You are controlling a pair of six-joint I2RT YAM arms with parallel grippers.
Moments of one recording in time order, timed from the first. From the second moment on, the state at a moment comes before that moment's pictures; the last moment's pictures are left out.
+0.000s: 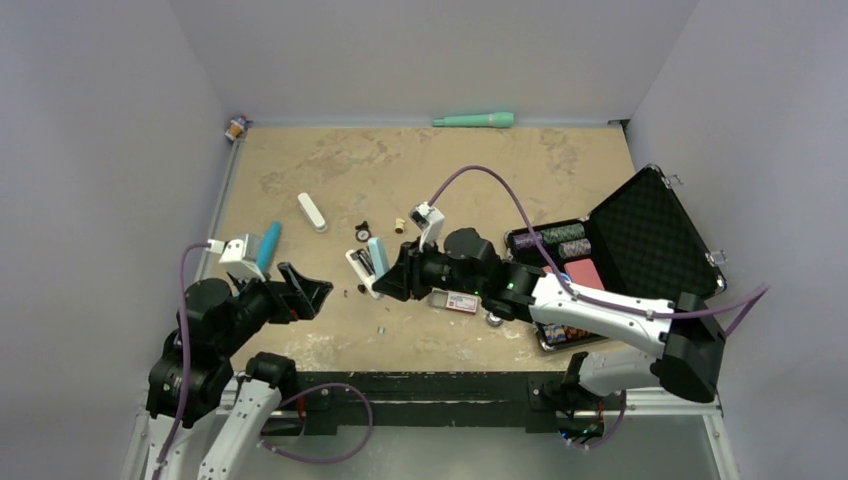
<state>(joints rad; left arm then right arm) -0.24 0.35 0.87 -0.92 0.24 -0.51 1.07 1.26 0.90 0.09 -0.13 0.71</state>
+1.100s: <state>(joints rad) -0.18 0.23 0.89 -0.99 0.05 -0.43 1.09 2.09 1.59 -0.21 0.22 0.50</state>
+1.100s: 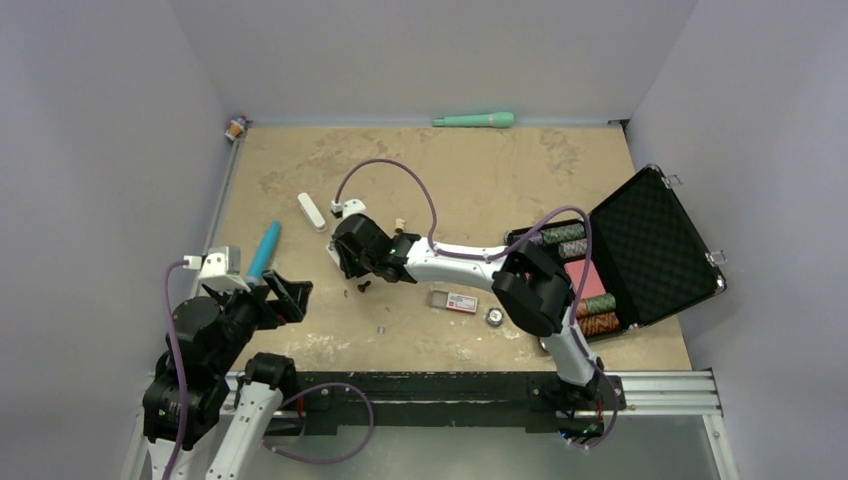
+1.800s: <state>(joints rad) -0.17 0.24 0.89 -0.99 0.06 -0.43 1.10 2.31 1.83 -0.29 0.36 0.42</state>
